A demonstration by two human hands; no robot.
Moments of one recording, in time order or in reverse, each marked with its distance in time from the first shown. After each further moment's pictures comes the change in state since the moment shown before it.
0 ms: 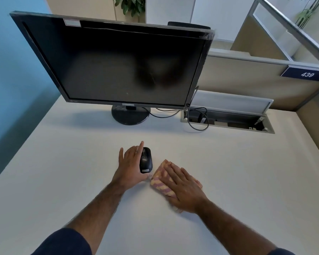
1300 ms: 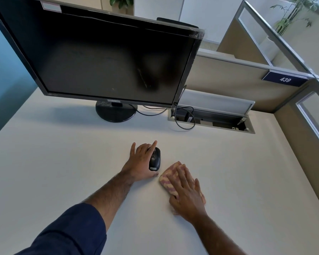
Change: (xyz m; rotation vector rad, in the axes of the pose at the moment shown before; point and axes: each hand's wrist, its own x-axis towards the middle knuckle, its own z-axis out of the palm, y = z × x) left_hand 0.051 0.054 0.039 0.075 -0.190 0.170; right_hand -0.052 -0.001 -0.006 0.152 -0.034 0.493
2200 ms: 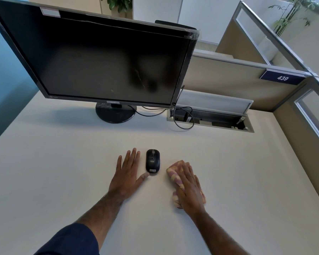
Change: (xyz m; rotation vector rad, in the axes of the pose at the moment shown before) left_hand -0.061 -0.024 0.039 0.086 0.146 -0.107; right_hand 0.004 0.006 -0.006 0.407 0.158 0.091
